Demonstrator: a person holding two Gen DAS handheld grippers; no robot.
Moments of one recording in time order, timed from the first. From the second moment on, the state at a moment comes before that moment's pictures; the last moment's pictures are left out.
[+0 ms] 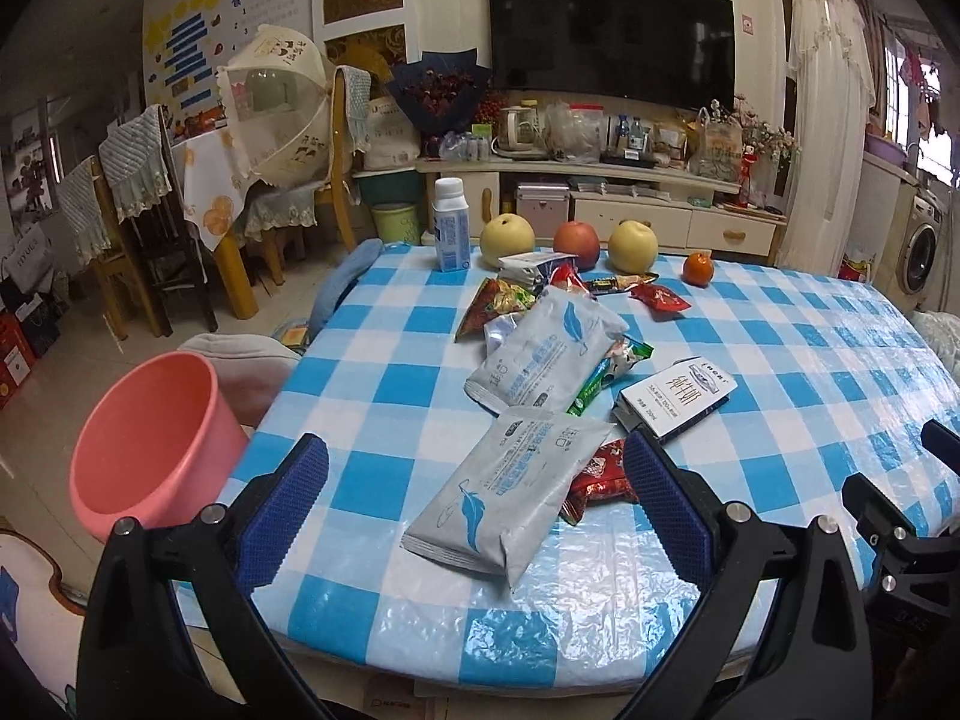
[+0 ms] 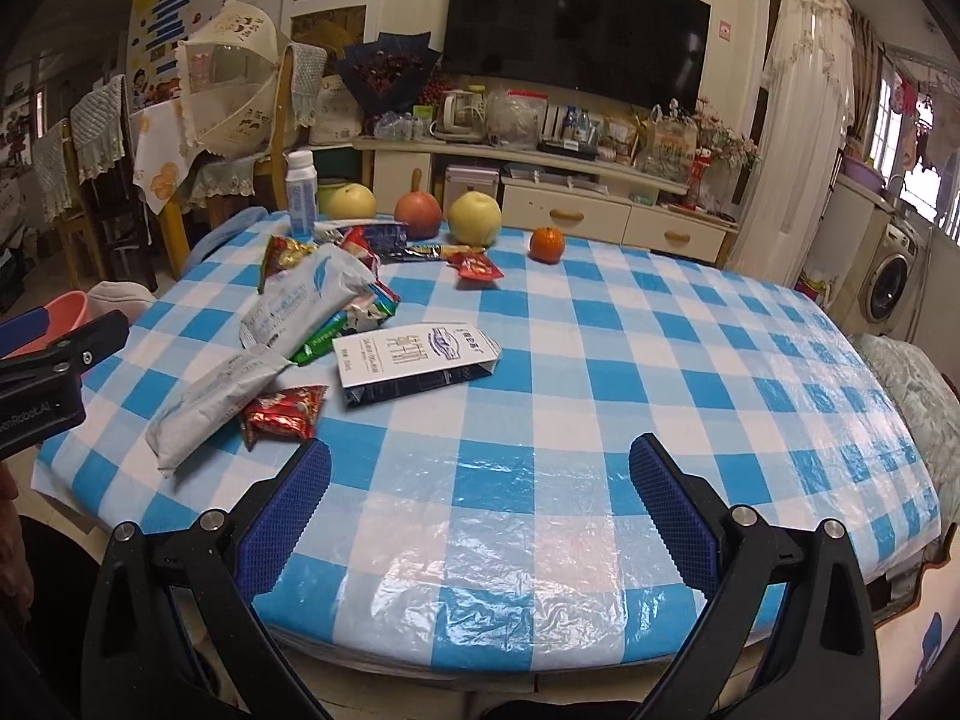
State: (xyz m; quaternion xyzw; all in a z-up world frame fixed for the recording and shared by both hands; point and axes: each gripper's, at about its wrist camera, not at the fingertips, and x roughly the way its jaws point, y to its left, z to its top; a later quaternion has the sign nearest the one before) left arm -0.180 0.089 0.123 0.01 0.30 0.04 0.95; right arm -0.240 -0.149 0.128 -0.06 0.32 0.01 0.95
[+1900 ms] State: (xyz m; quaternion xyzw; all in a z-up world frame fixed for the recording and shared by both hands) left arm -0.203 0.076 0.127 0.03 0.29 0.00 0.96; right arm -0.272 -0.145 0.150 -0.07 0.28 0.02 0.96
